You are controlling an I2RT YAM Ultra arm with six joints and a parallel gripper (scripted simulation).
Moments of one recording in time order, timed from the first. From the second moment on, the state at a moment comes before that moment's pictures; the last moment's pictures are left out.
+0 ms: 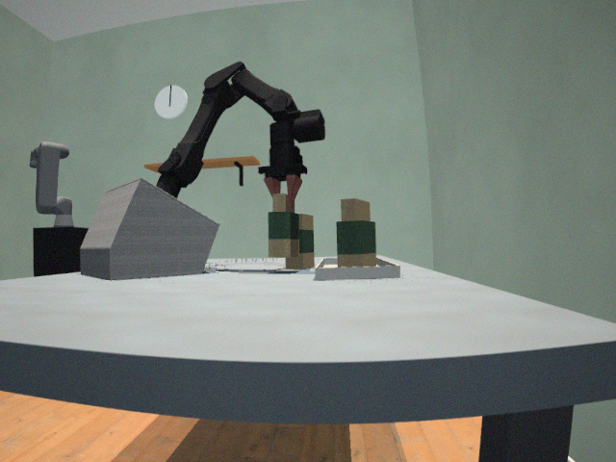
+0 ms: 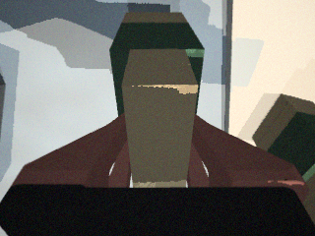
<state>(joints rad) -0.41 1.60 1.00 -0.80 -0.39 -1.65</state>
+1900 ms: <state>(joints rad) -0.42 1.58 1.02 -0.88 -0.40 -1.68</state>
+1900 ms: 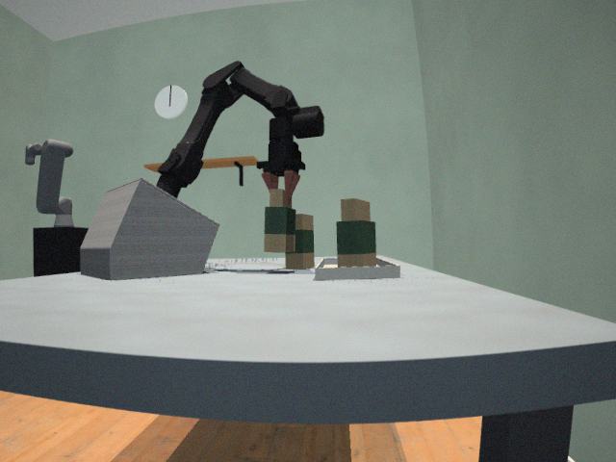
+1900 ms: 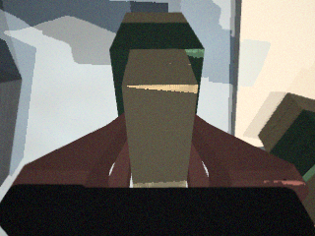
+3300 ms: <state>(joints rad) -0.34 2.05 1.75 -1.07 -0.39 -1.59</state>
